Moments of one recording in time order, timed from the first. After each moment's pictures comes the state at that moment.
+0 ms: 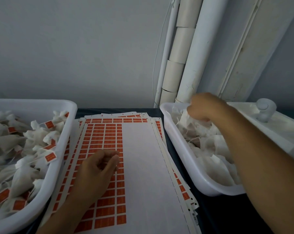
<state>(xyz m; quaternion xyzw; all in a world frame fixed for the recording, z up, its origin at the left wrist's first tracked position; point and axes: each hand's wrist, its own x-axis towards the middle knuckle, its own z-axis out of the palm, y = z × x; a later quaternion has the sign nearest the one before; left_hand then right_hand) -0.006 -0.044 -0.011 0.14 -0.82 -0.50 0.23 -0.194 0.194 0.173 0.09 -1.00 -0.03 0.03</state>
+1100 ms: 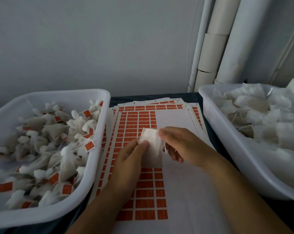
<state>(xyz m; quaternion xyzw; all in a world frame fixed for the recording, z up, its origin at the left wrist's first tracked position) 0.002 -0.045 -0.009 0.21 -0.69 -0.68 0.15 -0.106 0.102 0.035 0.35 -0.78 0.48 -0.21</state>
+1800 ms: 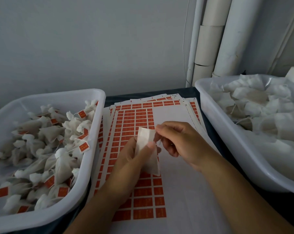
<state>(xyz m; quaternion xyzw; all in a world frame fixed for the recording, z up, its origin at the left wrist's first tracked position) 0.007 -0.043 0.002 0.12 -0.73 -0.67 0.07 -0.092 0.102 0.040 0.29 -0.72 0.60 -0.19</state>
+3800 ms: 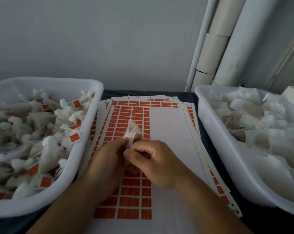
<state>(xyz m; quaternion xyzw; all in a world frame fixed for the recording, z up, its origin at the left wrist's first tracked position) -0.011 -0.056 -0.001 0.22 -0.50 -0.84 0.04 -0.067 0.081 0.016 0.41 -0.75 0.48 -0.18</state>
